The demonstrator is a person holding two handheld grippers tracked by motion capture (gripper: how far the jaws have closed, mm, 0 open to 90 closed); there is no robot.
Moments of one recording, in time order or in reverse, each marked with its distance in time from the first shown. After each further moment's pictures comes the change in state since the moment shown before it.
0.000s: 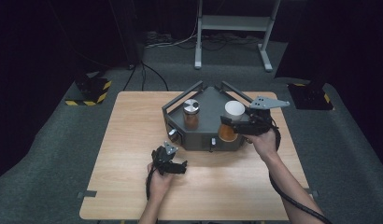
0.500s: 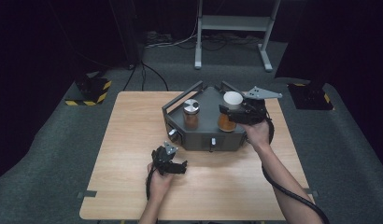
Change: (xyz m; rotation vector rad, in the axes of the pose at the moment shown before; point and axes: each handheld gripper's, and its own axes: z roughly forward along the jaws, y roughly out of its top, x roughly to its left) left arm 0.000 0.000 0.000 -0.001 0.000 -0.001; right arm 0.001 0.008 0.028 0.009 -0.134 0.035
